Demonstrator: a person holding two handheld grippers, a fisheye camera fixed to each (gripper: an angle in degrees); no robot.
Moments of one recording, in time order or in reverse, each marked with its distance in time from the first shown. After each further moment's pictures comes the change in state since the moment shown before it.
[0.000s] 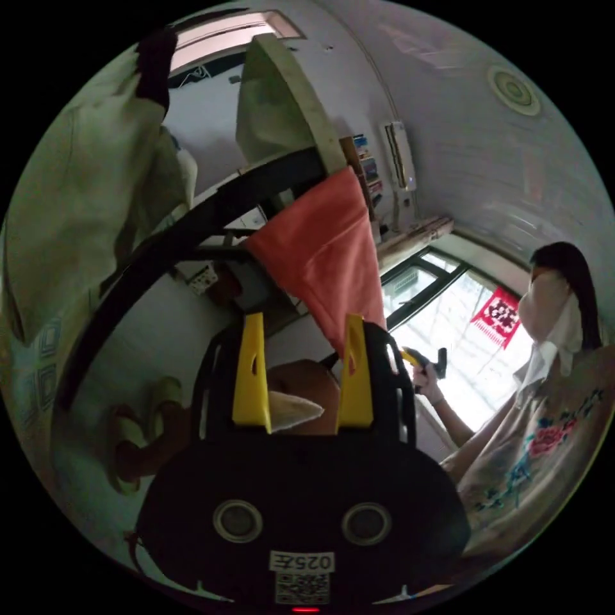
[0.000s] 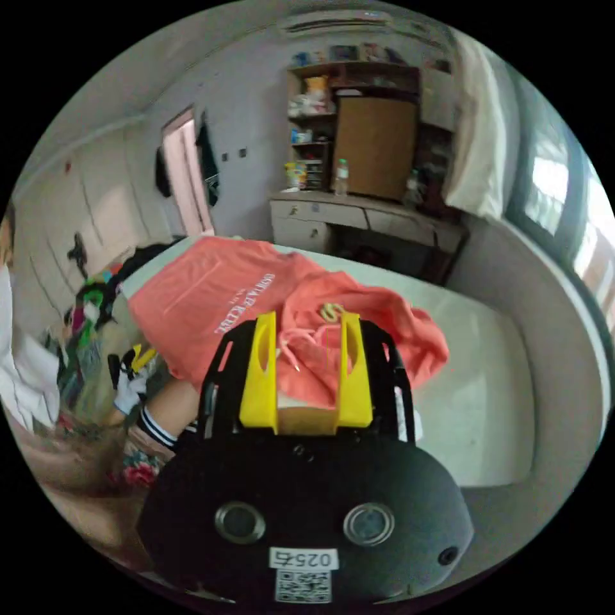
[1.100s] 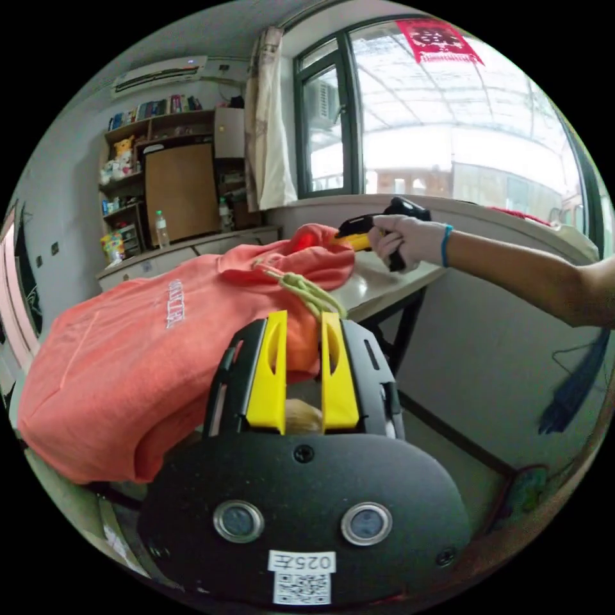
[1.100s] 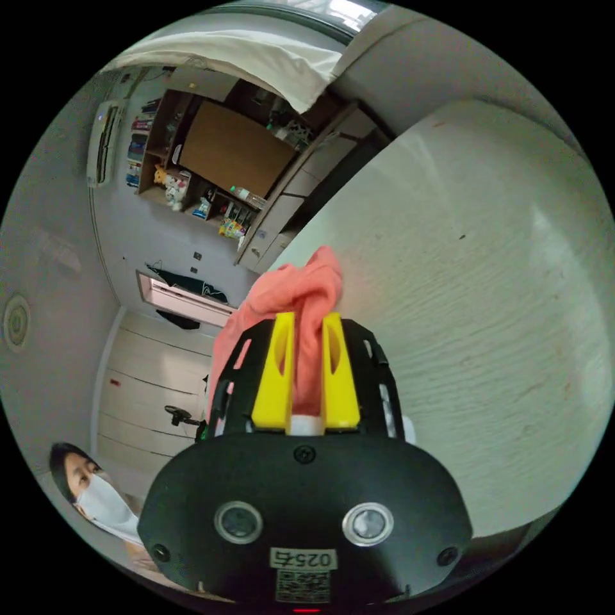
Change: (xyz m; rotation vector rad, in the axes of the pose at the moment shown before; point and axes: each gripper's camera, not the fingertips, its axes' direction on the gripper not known) left arm 0.224 0.289 0.325 -0.437 -0.337 0.920; right arm 0.324 0.097 0.075 -0.013 -0.430 0.780
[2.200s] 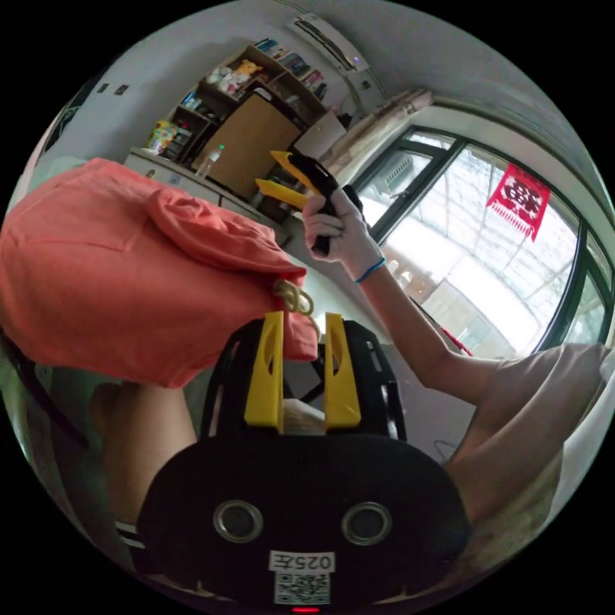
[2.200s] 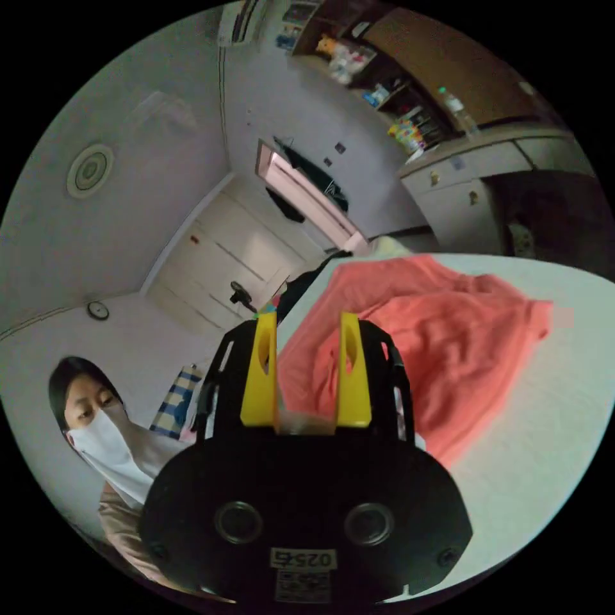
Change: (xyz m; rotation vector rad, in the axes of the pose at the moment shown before) left arm -0.141 0.082 -0.076 0.093 0.355 -0.534; right arm -0.271 0.060 0.215 -0.358 -0.375 -0.529
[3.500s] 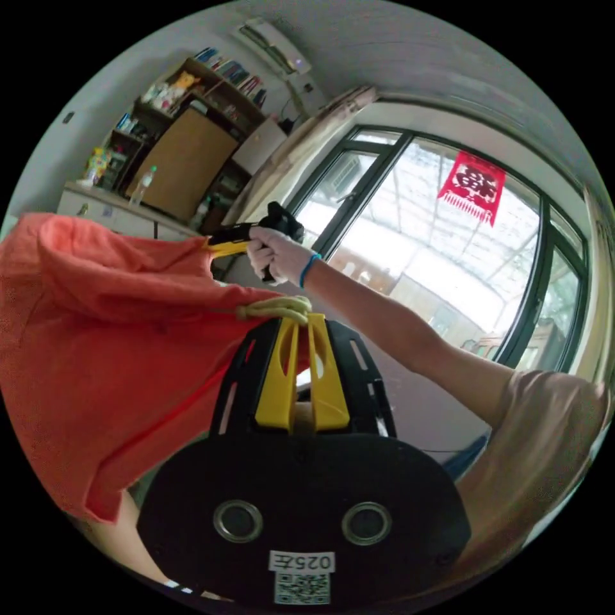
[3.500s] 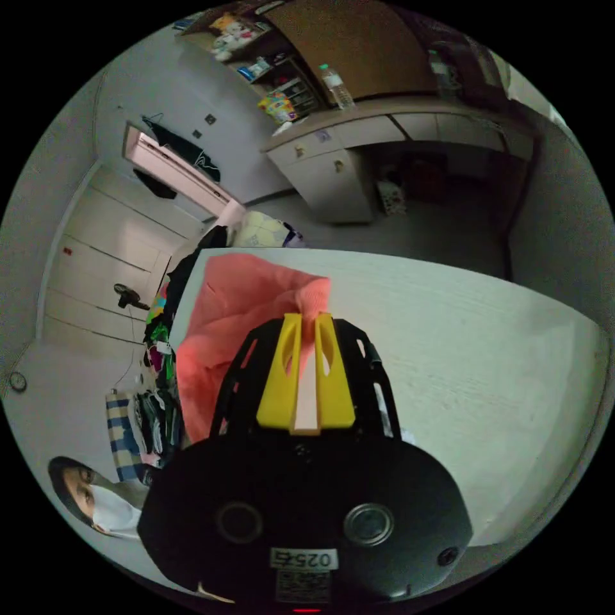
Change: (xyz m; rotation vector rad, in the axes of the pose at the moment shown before) left arm 0.102 -0.055 0.042 0.031 0.185 0.088; right arm 0.039 -0.125 0.001 -0.241 0.525 0.234
